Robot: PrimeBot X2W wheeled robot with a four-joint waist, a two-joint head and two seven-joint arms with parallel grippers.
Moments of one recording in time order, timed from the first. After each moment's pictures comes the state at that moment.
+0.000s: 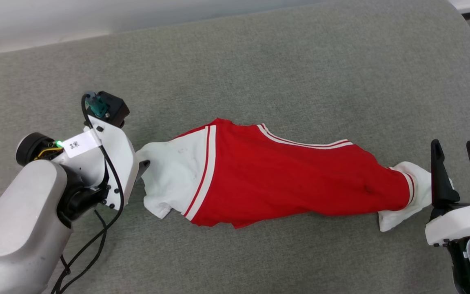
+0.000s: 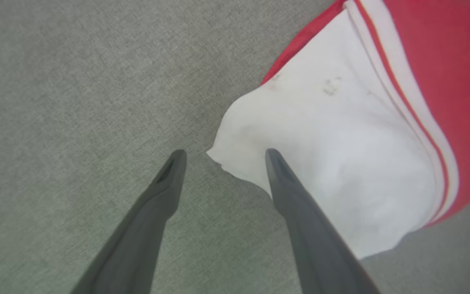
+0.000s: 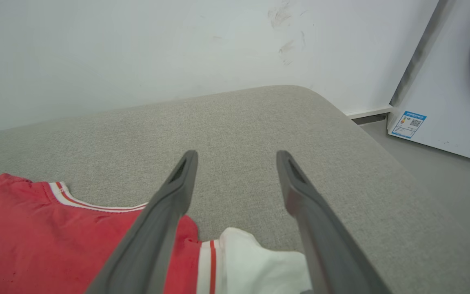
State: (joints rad) left arm -0.62 0.55 -0.47 0.17 -0.63 -0.13 0.82; right arm -0.11 -0.06 -0.20 -0.11 0.18 0.13 0.07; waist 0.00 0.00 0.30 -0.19
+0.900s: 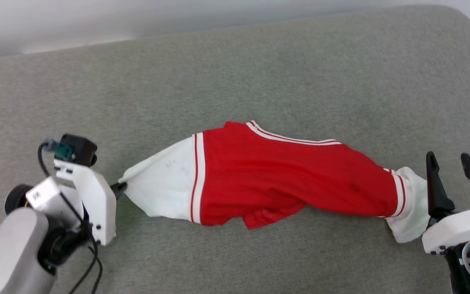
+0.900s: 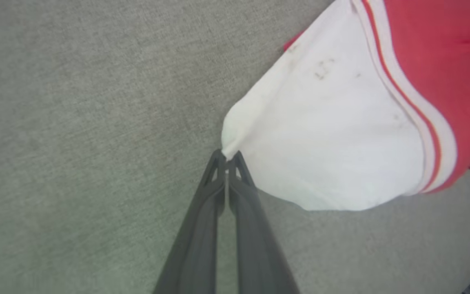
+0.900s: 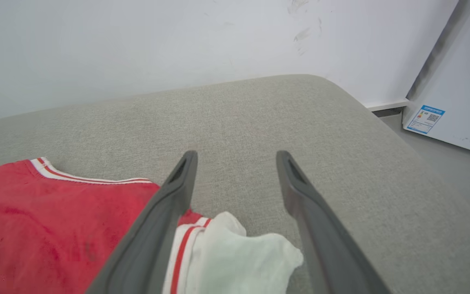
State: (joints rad) left arm -0.45 0.61 -0.43 0.19 -0.76 -0.06 0.63; right arm -0.11 -0.05 -0.20 -0.06 0.16 0.13 0.08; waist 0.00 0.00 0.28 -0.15
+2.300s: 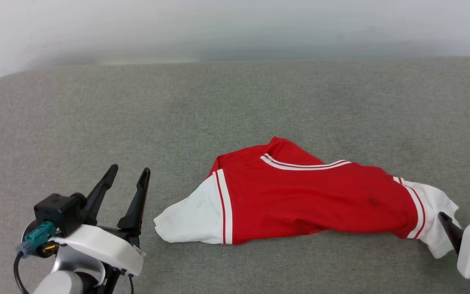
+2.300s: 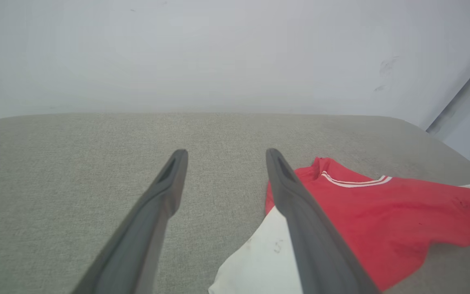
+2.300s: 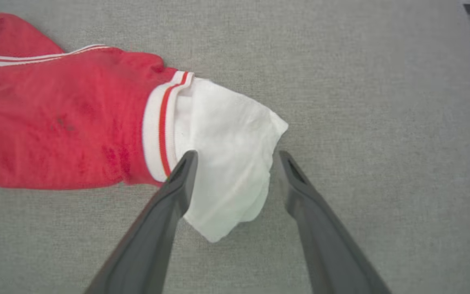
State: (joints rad) left arm -0.10 0.46 -0.31 -0.12 -0.61 0.08 -0.08; right arm -0.04 -0.23 -0.23 -0.11 0.26 0.13 0.76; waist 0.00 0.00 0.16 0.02
